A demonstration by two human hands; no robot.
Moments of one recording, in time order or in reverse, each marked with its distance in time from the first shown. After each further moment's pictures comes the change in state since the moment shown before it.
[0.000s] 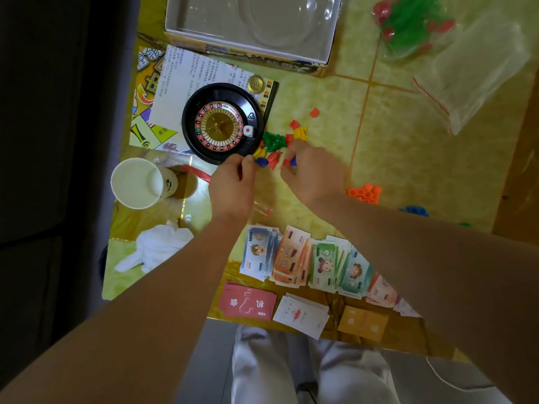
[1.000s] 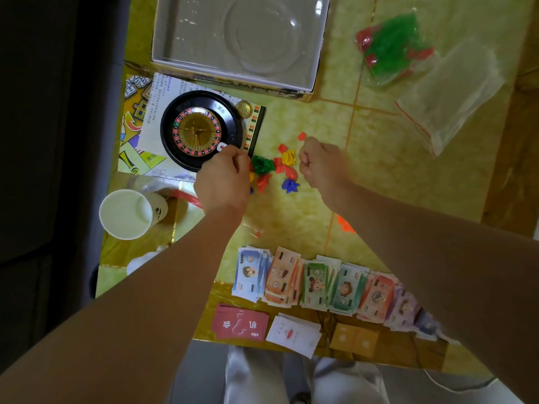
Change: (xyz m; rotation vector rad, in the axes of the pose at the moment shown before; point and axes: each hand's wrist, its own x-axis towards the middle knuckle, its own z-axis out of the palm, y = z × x) left_hand 0.035 0.044 0.000 0.303 0.102 0.060; right_hand 0.039 0.012 -0.038 0.993 -0.098 0.526
